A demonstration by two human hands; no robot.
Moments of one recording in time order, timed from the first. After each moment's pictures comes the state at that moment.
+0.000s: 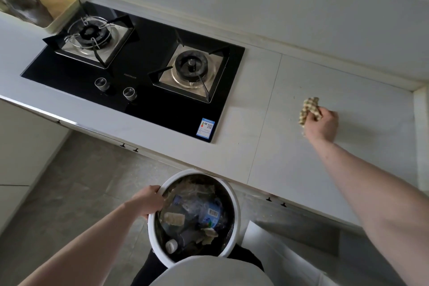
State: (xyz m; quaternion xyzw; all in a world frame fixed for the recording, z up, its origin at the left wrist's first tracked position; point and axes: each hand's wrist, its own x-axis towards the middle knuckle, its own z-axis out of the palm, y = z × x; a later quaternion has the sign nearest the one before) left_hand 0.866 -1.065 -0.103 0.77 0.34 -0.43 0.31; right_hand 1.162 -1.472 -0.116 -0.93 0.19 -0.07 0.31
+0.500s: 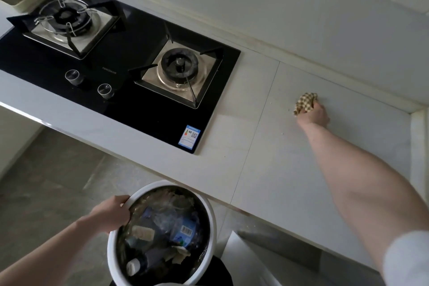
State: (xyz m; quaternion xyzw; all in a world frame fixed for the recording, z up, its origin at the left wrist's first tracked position) left_hand 0.869 -1.043 -0.136 0.80 0.34 -0.43 0.24; right_hand 1.274 -1.472 -0.144 -0.96 0.19 0.05 0.20
